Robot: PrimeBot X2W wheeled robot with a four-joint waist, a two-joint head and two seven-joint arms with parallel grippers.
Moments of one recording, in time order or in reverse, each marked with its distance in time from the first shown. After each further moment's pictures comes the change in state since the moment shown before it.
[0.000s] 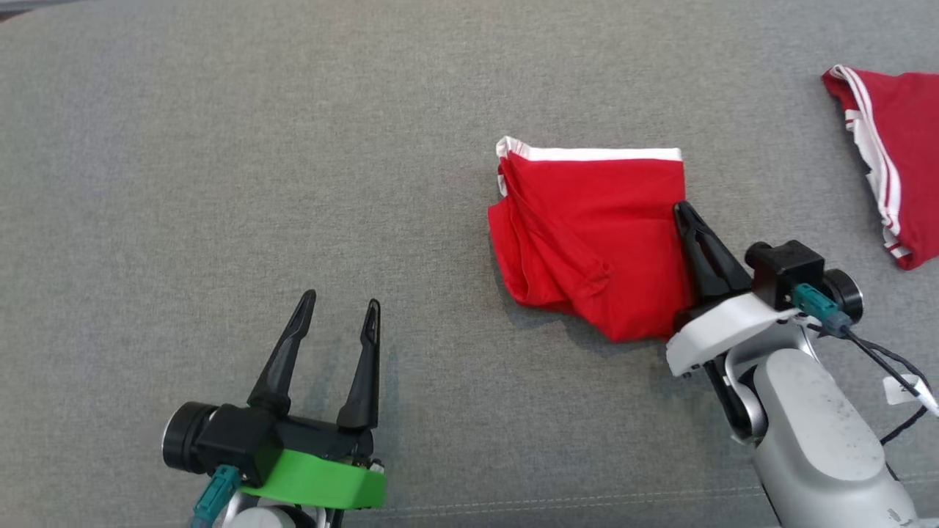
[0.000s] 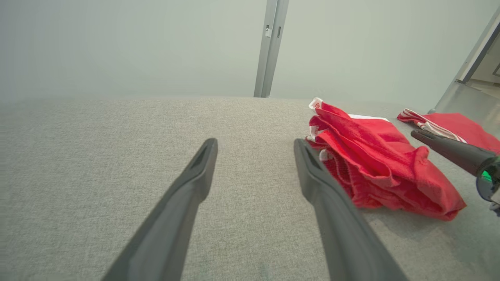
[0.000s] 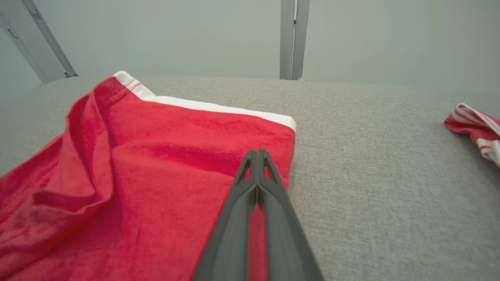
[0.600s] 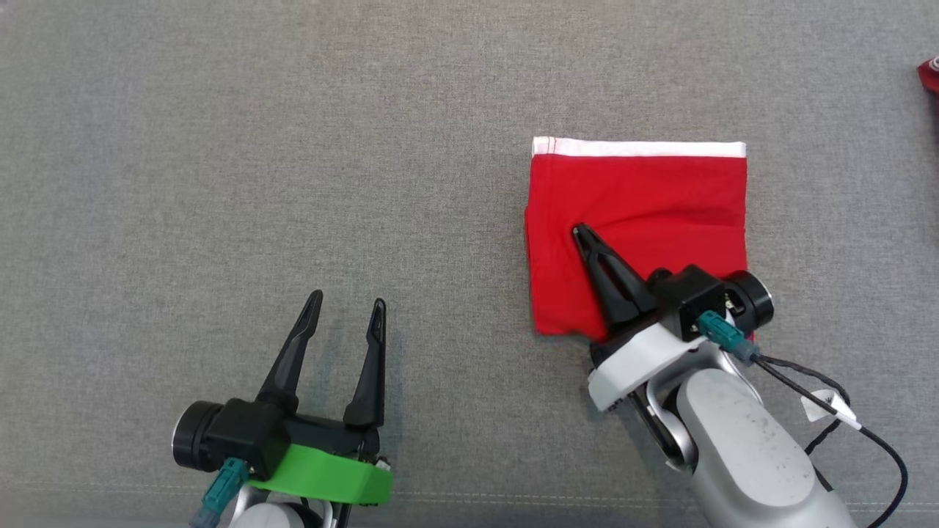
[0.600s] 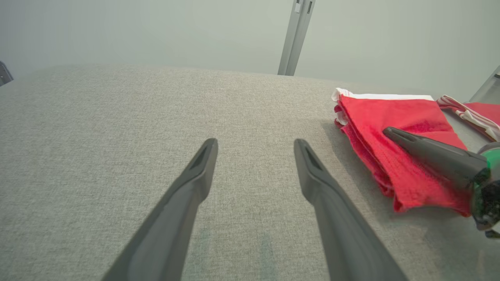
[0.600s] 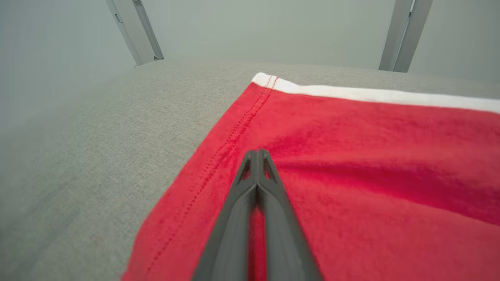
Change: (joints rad) left arm -0.024 0.000 -0.015 0.035 -0.026 0.010 0.000; right arm 0.000 0.076 0.162 -0.055 -0.064 0.000 -0.004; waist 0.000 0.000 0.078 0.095
